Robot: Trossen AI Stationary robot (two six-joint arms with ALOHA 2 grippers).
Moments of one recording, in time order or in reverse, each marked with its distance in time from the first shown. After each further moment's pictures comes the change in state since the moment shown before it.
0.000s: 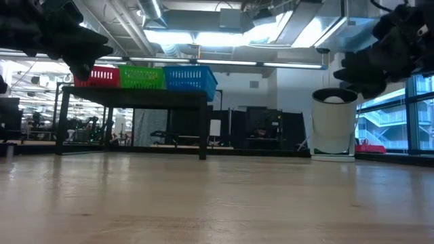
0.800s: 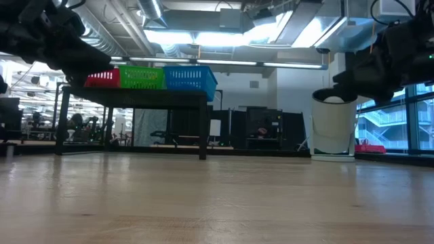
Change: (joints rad) left arm 0.000 0.000 0.000 -0.102 -0.122 -0.028; right arm 0.000 -0.073 -0.039 -0.055 0.339 0.058
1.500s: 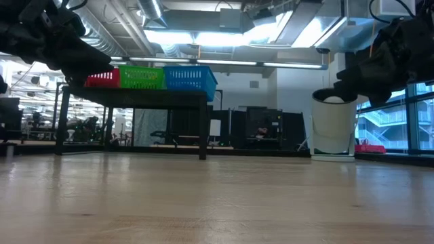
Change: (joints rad) left arm 0.000 0.000 0.000 -0.003 0.000 -0.023; right arm 0.000 0.000 0.001 0.000 -0.159 -0.001
